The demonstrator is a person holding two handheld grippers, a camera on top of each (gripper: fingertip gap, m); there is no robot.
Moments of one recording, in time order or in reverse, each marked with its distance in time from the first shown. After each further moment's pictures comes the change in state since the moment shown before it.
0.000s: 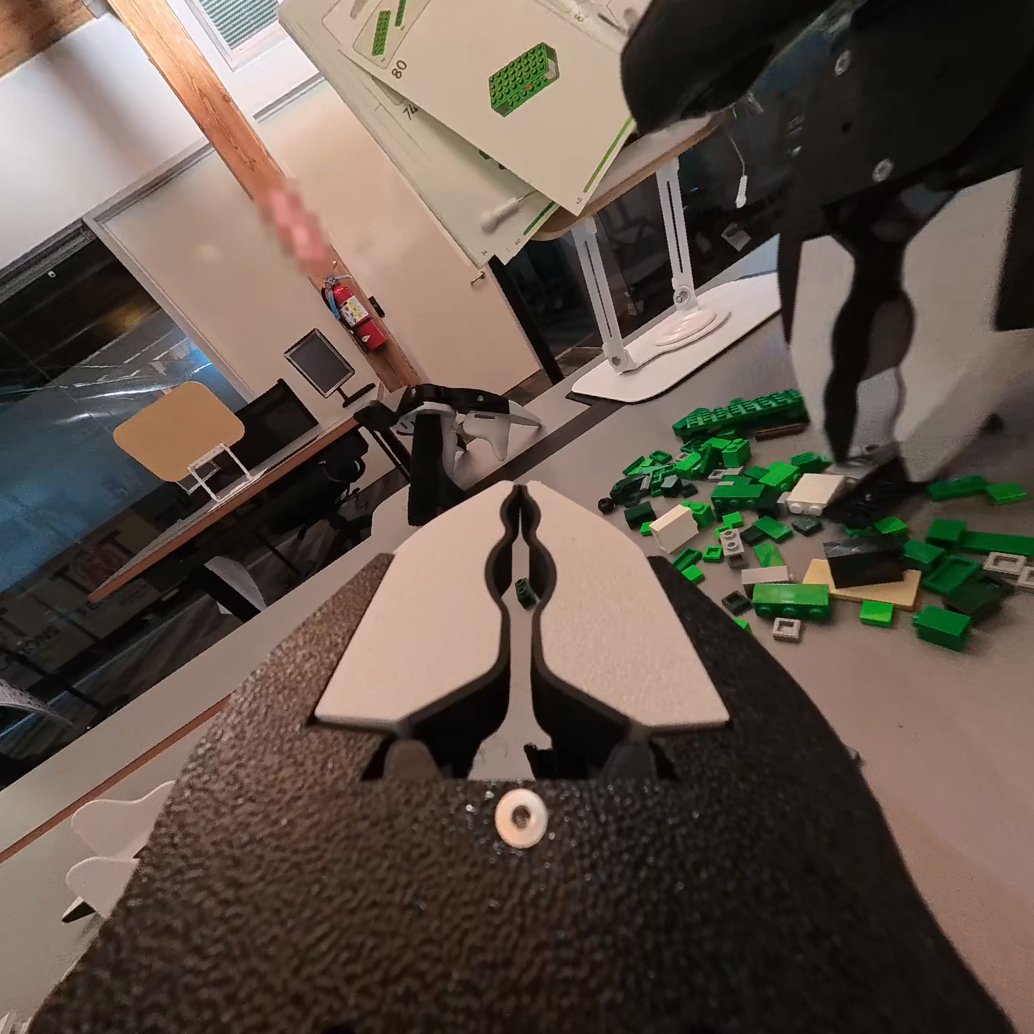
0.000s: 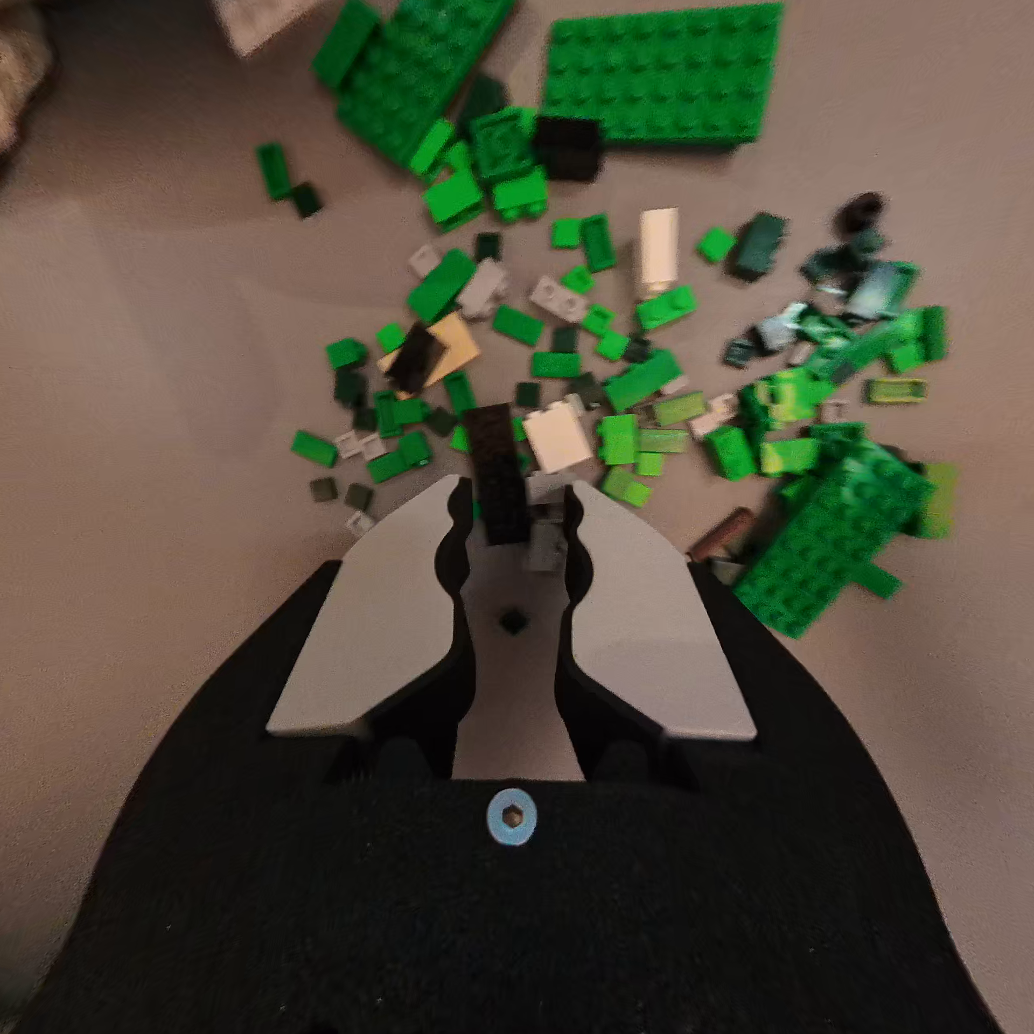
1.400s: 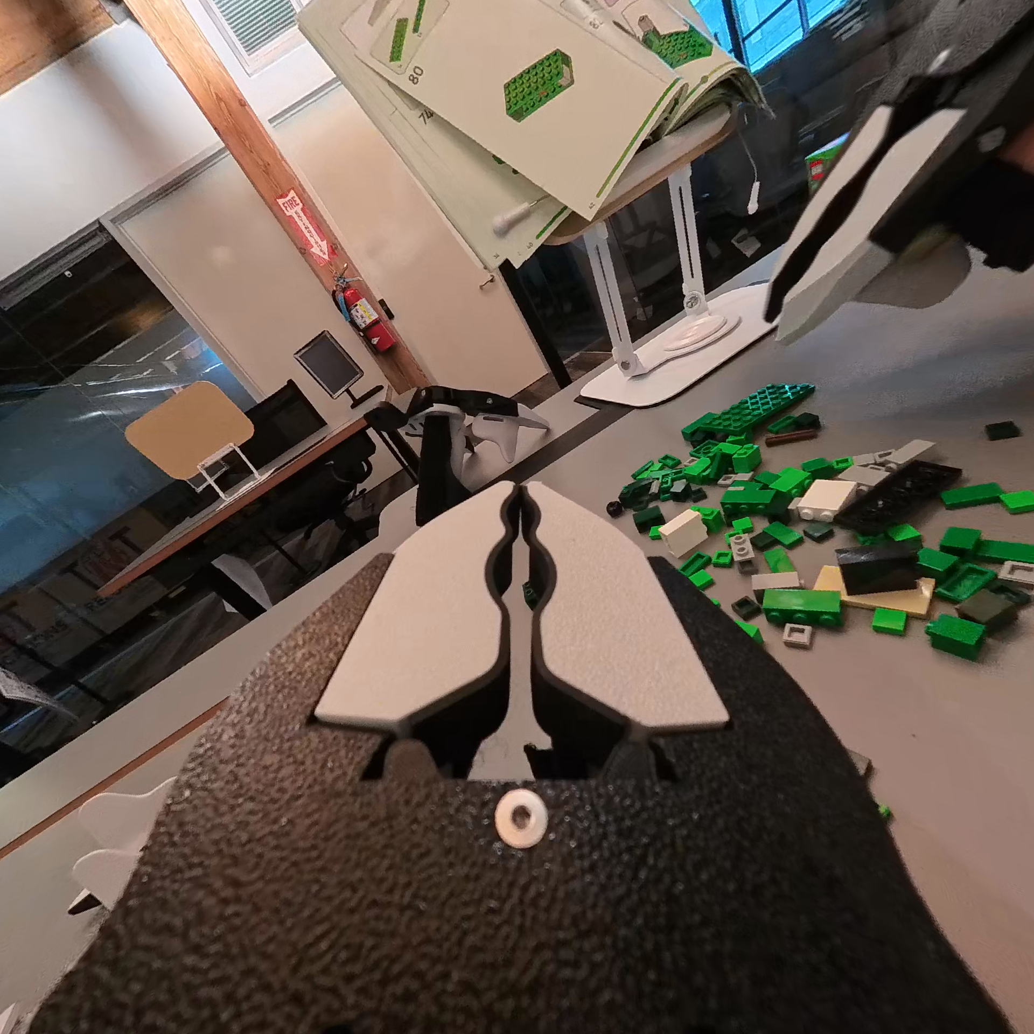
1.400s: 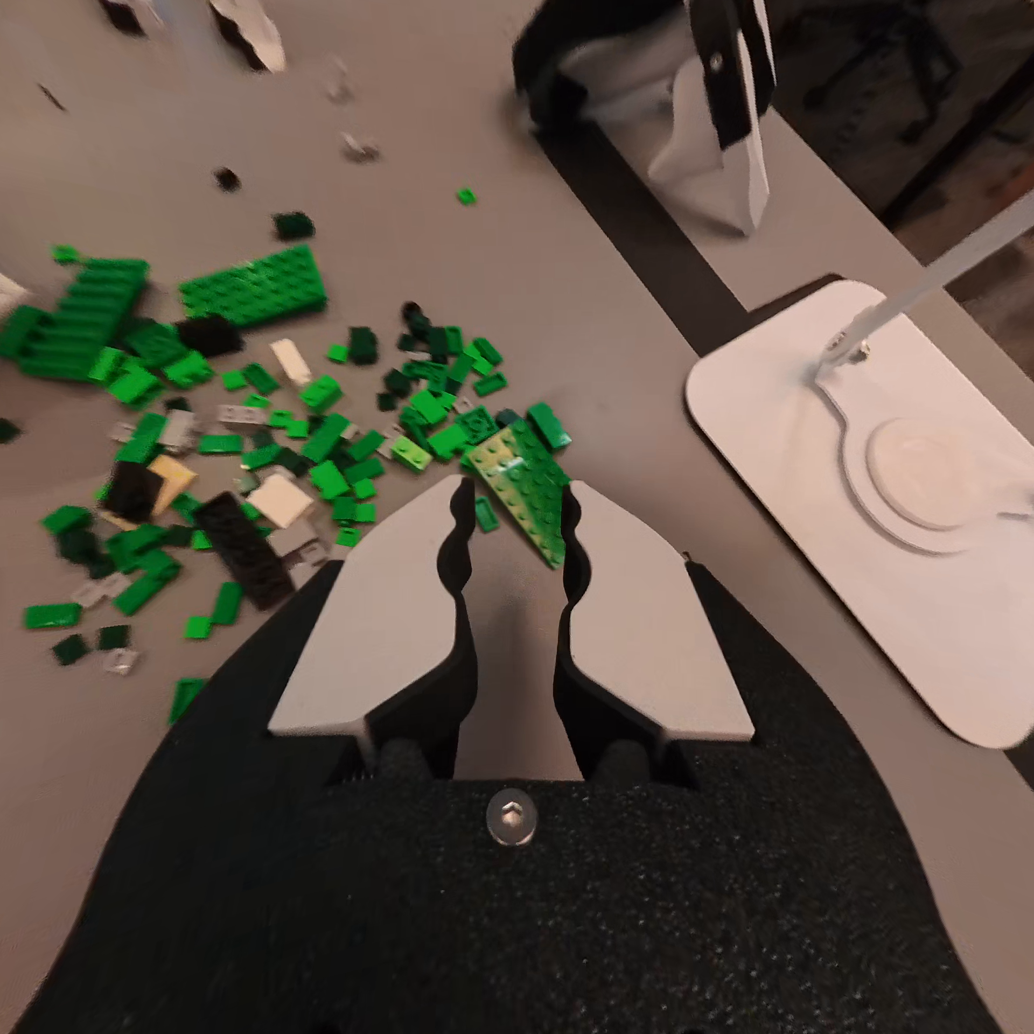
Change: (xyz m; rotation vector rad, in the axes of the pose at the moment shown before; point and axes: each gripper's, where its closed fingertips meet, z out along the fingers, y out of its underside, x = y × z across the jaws) left arm -0.004 -0.001 -0.001 0.007 -0.018 -0.006; right arm 0.087 0.010 -0.062 0.435 0.498 0.284
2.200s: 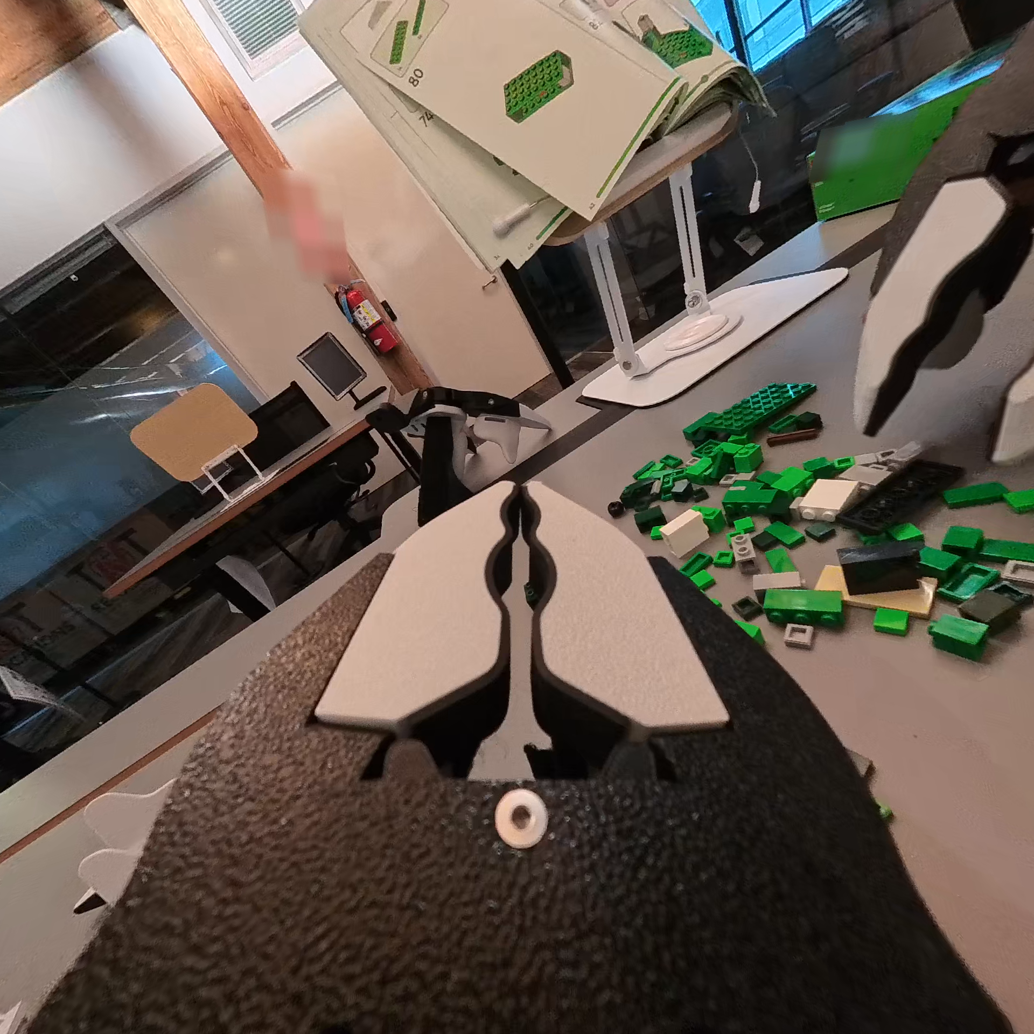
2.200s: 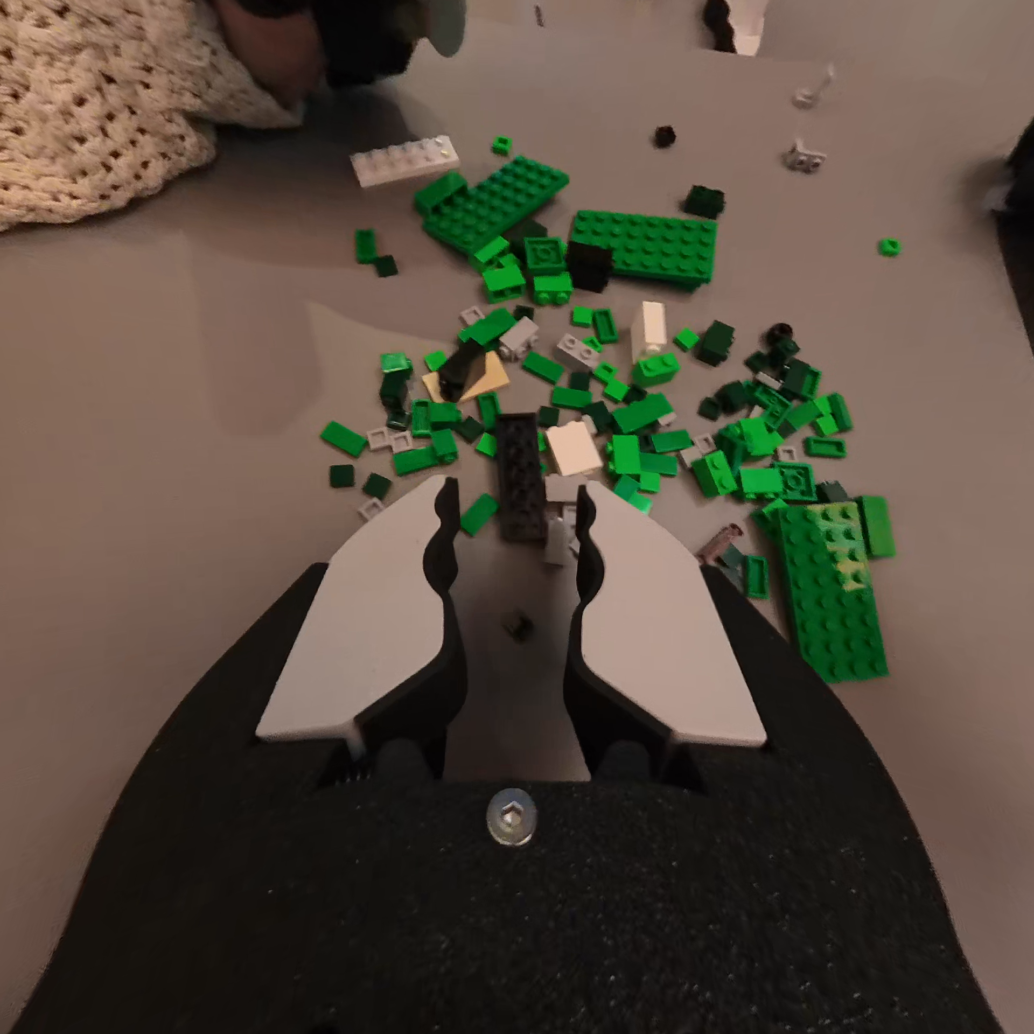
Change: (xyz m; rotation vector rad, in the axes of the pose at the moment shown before) left arm 0.000 0.000 -0.001 0.001 -0.004 0.007; right arm -0.104 0.029 -0.007 0.031 -0.488 -0.343
